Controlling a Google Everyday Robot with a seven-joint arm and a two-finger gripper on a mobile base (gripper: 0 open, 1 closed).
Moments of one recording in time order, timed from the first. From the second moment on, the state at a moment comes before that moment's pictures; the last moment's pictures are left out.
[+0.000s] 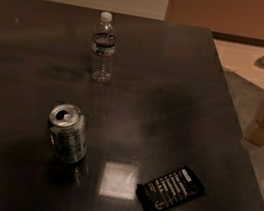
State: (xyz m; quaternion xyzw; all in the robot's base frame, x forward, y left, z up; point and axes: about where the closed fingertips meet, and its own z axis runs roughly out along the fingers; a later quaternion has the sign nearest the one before) arm 0.438 -0.217 0.976 -0.60 0.78 -0.03 0.16
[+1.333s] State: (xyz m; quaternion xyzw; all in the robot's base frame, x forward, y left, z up) arm 0.426 -0.196 0.958 -0.65 0.74 -0.02 0.15
